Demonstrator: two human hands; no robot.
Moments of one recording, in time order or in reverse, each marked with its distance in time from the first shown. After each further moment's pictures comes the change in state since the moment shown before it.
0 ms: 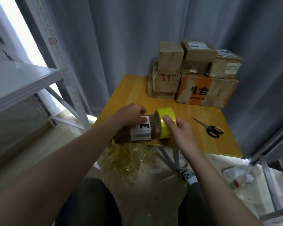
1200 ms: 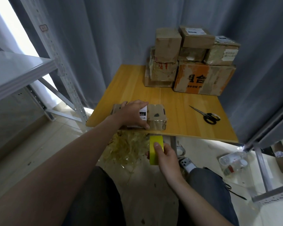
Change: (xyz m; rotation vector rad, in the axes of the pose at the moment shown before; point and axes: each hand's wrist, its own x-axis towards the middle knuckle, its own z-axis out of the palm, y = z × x) left_hand -0.013 -0.013 0.043 0.084 0.019 0.134; right_hand -0.070 0.105 0.042 -0.007 0.063 0.291
